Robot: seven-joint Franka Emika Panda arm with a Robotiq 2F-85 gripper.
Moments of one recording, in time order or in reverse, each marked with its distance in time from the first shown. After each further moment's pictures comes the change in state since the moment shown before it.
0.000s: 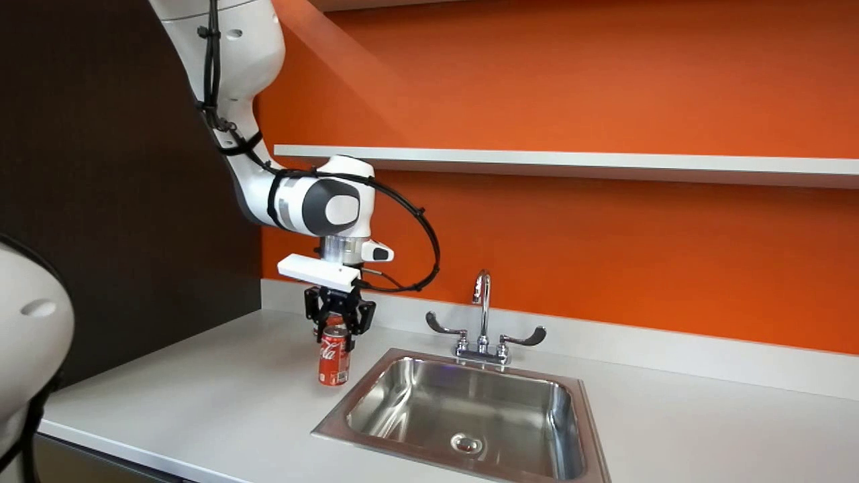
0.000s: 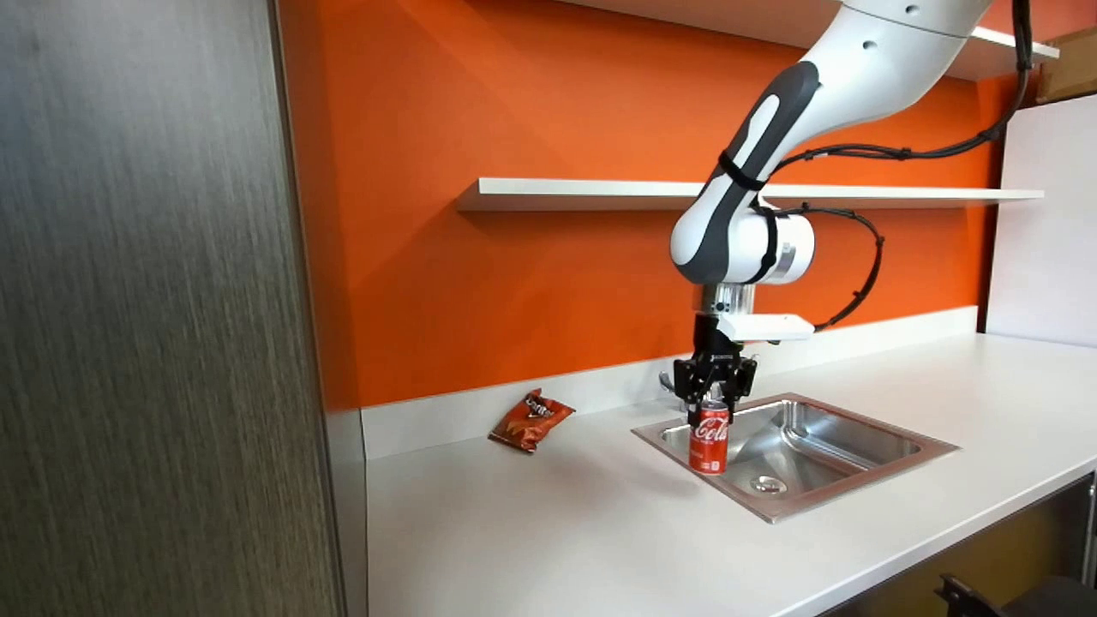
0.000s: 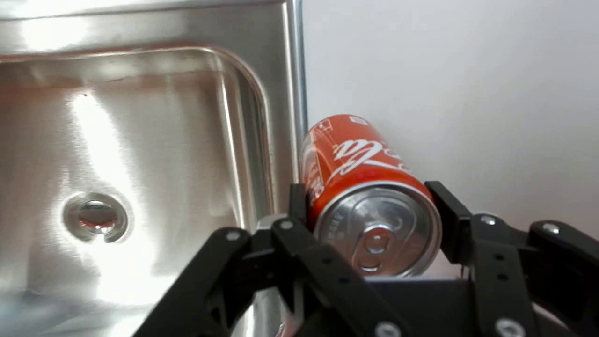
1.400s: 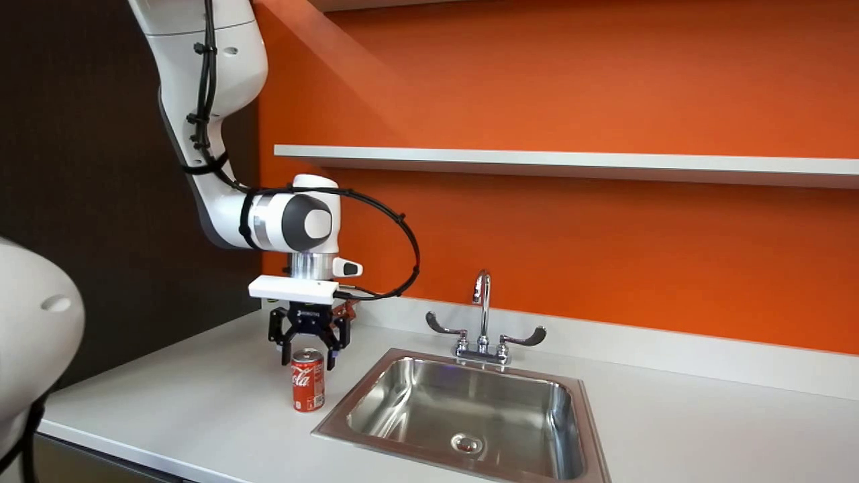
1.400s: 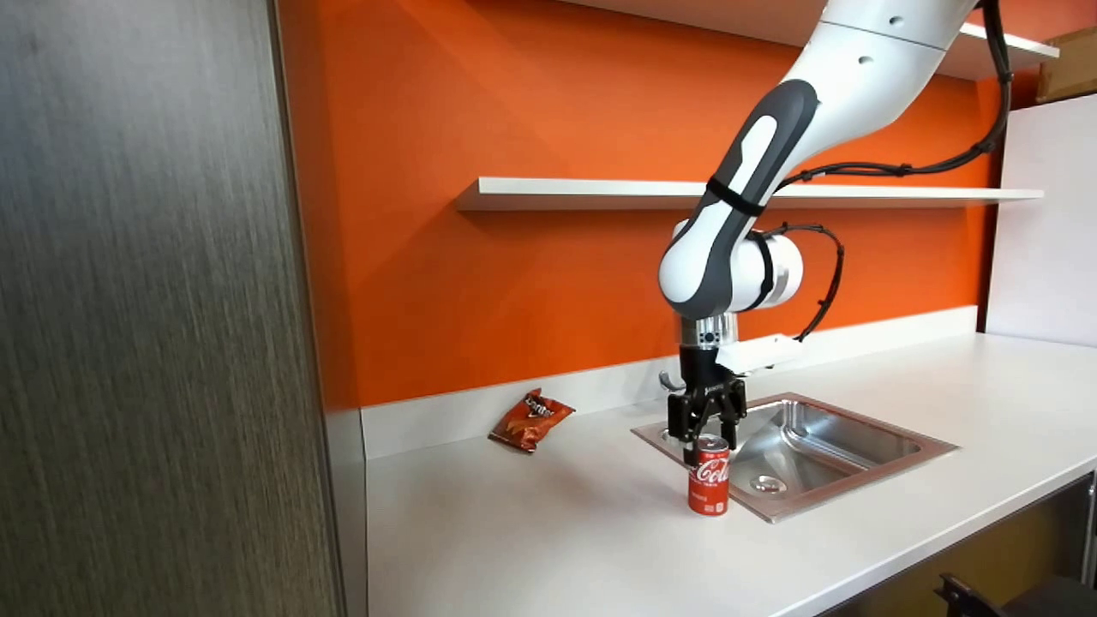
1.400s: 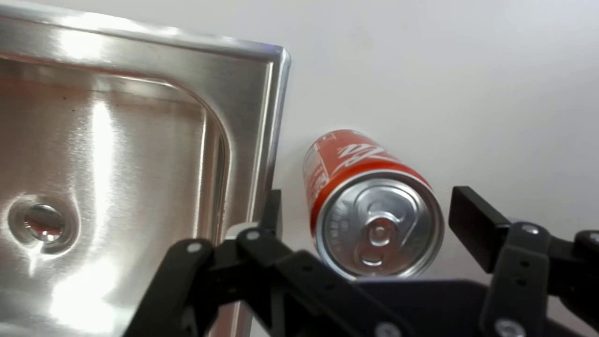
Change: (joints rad) arm 0.061 0.031 0.037 -0.056 -0.161 0.001 0.001
